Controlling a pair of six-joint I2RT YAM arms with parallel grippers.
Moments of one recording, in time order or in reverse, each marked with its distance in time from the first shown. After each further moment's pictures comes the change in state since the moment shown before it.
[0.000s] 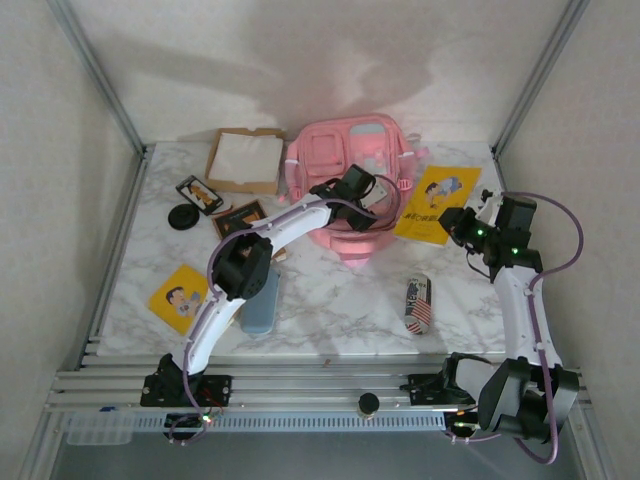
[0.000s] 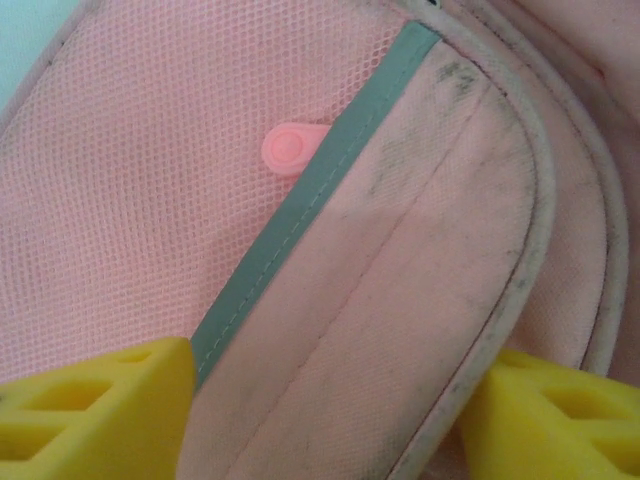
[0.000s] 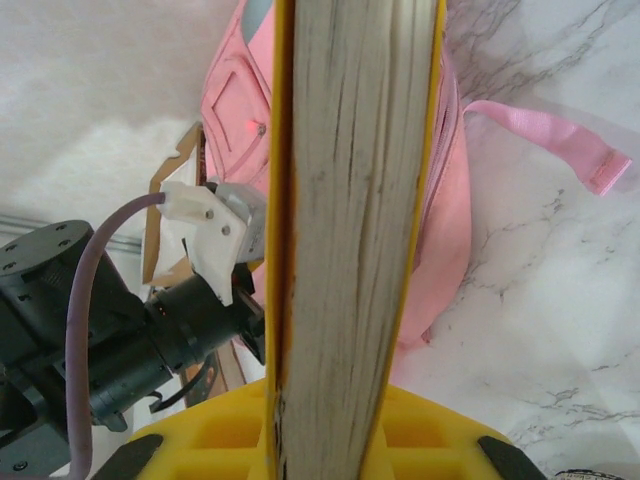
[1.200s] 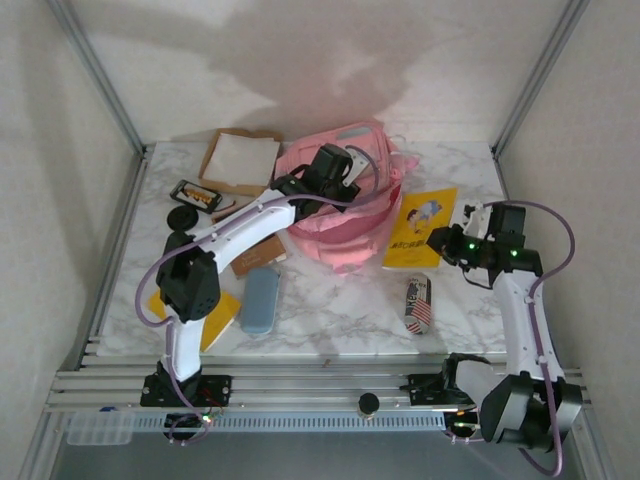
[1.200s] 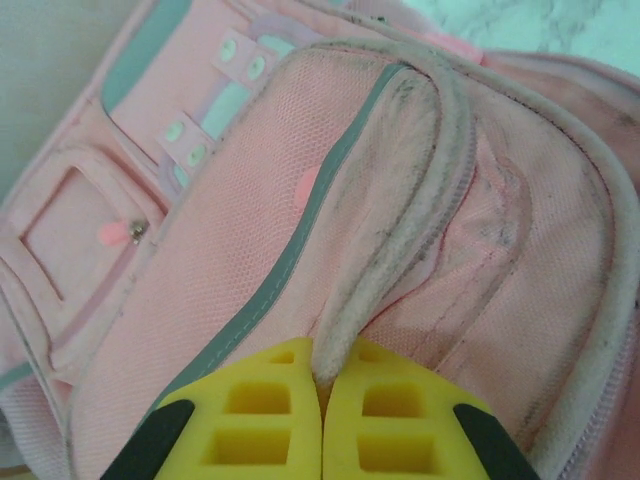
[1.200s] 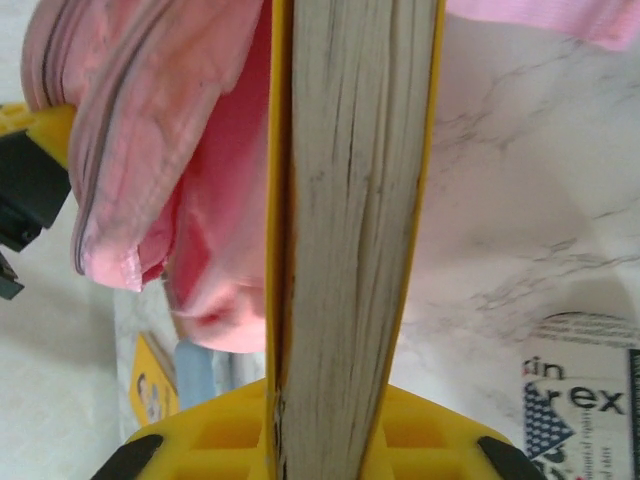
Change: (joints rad) left arm -0.006 -0.467 -0.330 0.098 -0.093 -0.179; right arm 0.063 -0.057 0.034 -0.323 -0.048 -0.145
